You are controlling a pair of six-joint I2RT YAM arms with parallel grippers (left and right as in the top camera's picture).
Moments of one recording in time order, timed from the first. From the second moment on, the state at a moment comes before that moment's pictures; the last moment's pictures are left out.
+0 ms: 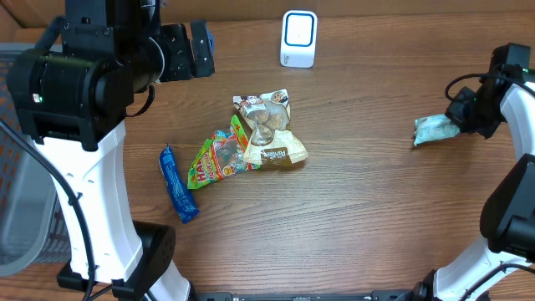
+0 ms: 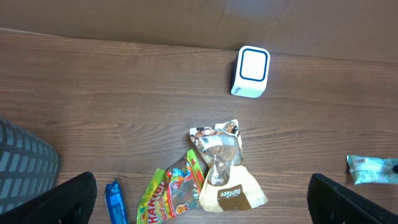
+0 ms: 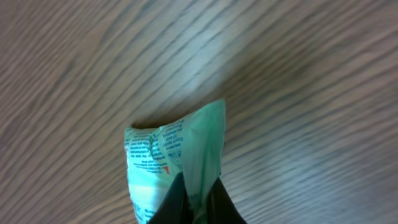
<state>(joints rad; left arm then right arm) -0.18 1.85 2.77 -1.69 -0.01 -0.26 -0.30 1.93 1.53 -0.97 -0.06 0.36</state>
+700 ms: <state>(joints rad) -0.18 1.85 2.77 -1.69 -0.01 -0.26 -0.25 1.93 1.69 -0.86 -0.57 0.32</state>
